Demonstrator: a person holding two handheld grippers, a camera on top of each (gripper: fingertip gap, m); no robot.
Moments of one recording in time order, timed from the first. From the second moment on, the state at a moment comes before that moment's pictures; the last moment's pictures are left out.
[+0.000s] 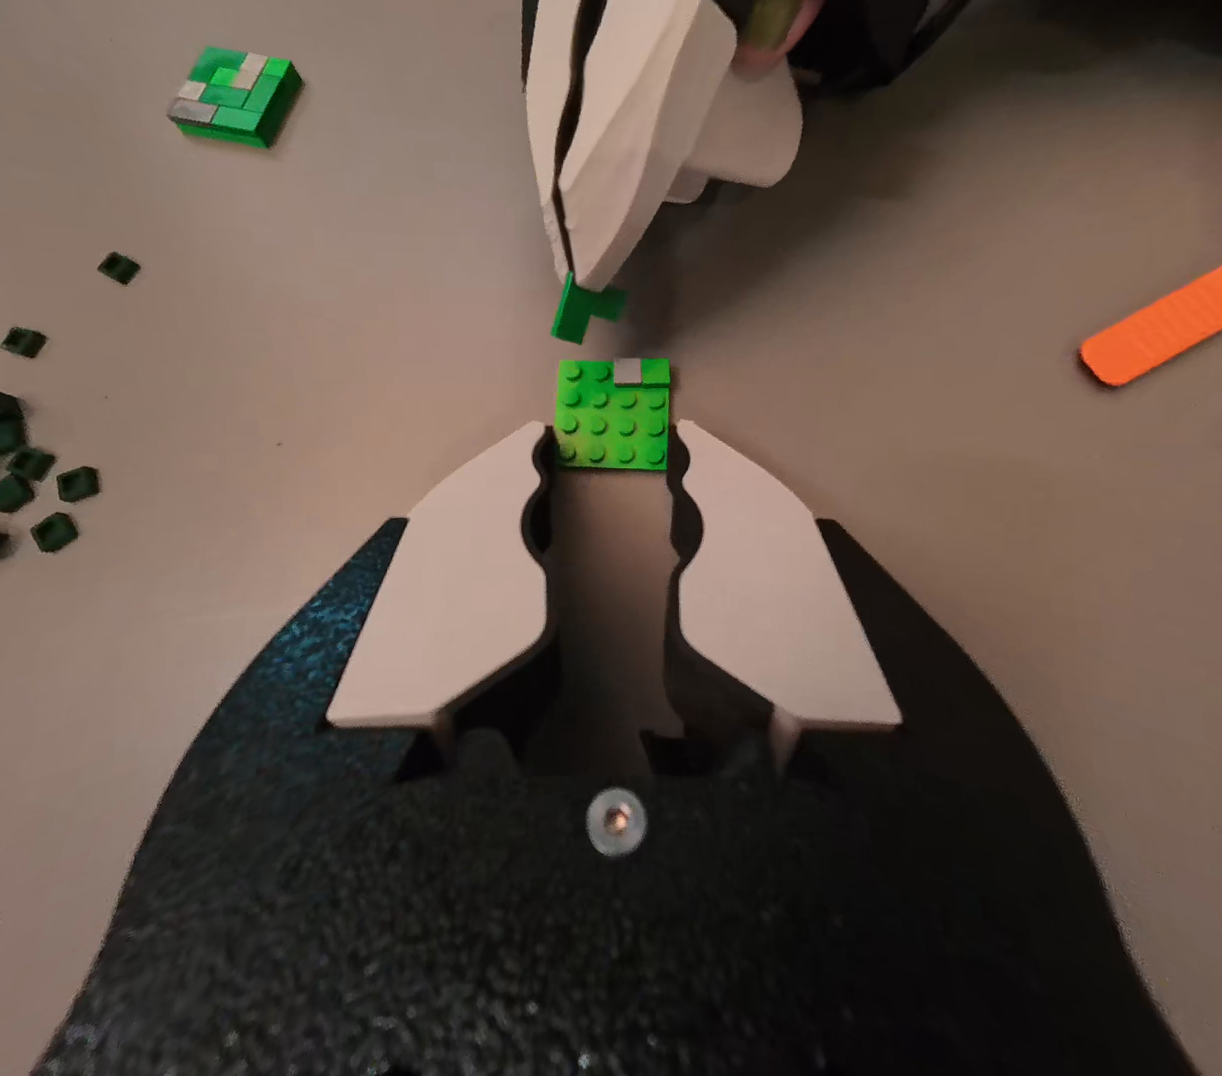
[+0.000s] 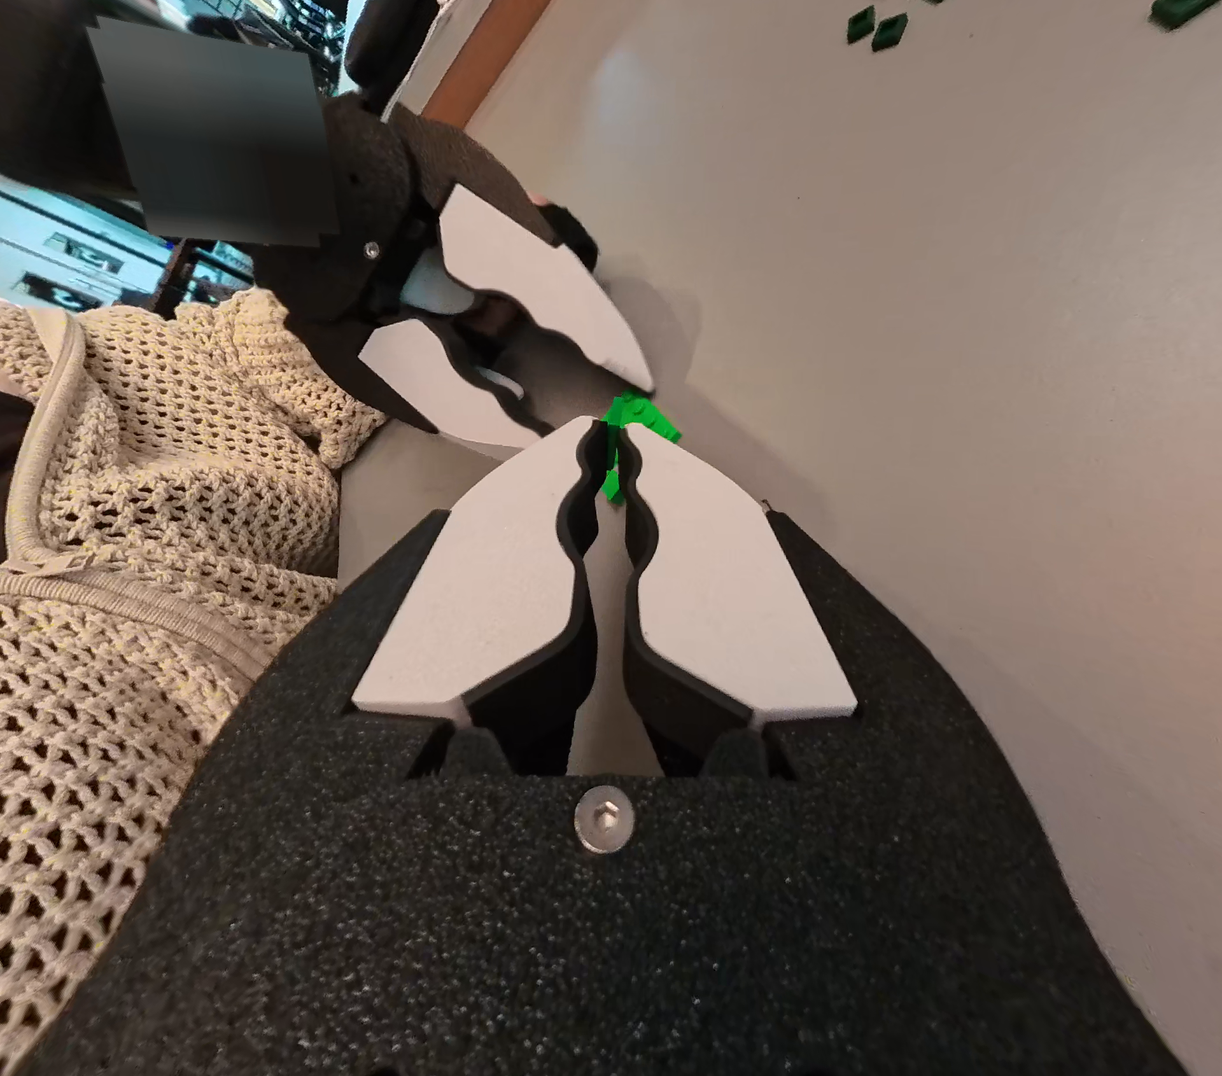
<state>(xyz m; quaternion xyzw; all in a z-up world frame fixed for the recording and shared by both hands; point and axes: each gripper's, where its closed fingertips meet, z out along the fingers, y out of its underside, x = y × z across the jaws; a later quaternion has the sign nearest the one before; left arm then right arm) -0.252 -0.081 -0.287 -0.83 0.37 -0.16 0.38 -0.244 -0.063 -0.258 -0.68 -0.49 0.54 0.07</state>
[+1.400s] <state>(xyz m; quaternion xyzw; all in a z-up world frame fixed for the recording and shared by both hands) -0.240 -0.072 -0.267 -0.77 0.41 -0.10 0.47 -0.236 -0.061 -0.256 -0.69 -0.49 0.53 0.08</state>
